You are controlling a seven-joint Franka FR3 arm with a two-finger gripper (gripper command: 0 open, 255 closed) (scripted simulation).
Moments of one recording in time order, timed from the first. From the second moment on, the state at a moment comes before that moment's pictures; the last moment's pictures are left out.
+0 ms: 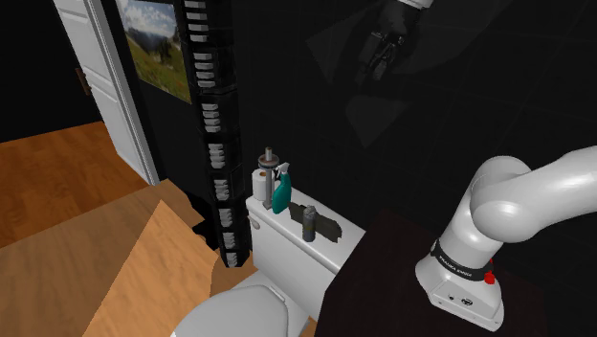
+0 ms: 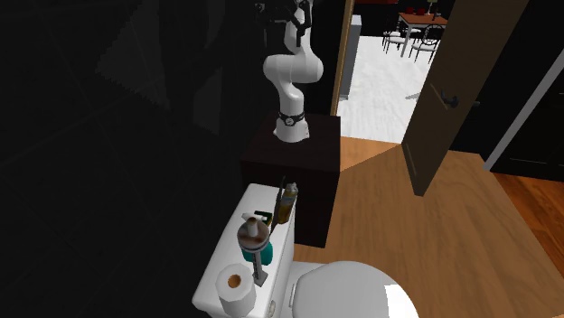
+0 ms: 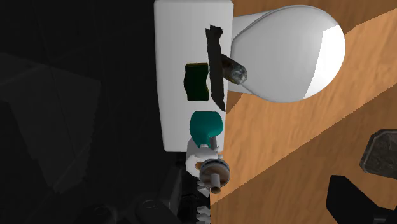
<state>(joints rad) 0.01 -0.81 0.01 -2.26 0.05 1.70 0.07</state>
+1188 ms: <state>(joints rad) 0.01 -0.57 0.12 -2.59 0.05 2.16 0.17</state>
